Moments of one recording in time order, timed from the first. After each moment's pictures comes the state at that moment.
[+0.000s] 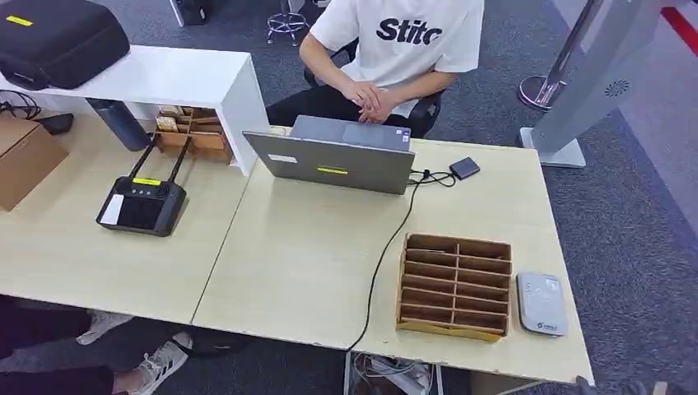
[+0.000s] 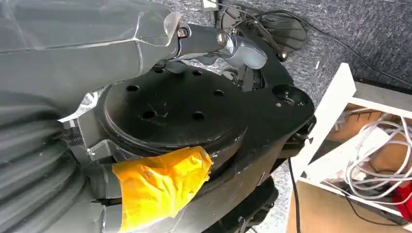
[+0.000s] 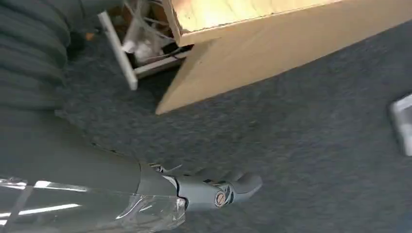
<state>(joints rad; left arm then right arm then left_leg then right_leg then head) 0.02 -0.06 -0.83 0.00 1.33 -0.18 -0.33 0.15 0.01 -0.59 -1.12 -0.01 -0.10 -0.16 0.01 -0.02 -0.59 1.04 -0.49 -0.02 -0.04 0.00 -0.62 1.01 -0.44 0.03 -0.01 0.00</state>
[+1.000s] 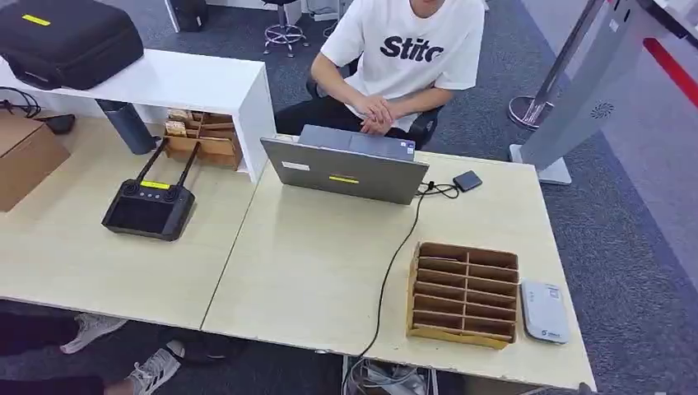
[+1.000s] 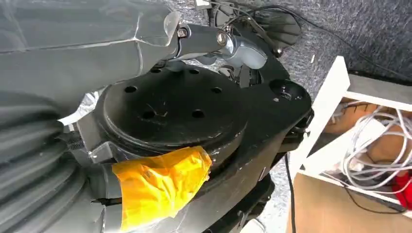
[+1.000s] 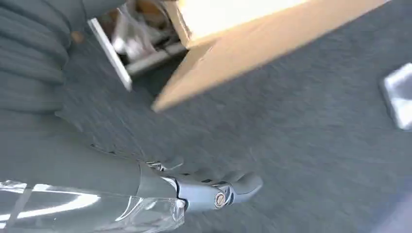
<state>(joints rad) 0.02 -0.05 -0.78 0.00 1.28 -0.18 -0.32 0.03 0.08 -0.84 -0.95 0.18 -0.04 -0.32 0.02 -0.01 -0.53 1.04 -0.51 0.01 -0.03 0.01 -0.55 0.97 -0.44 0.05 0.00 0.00</state>
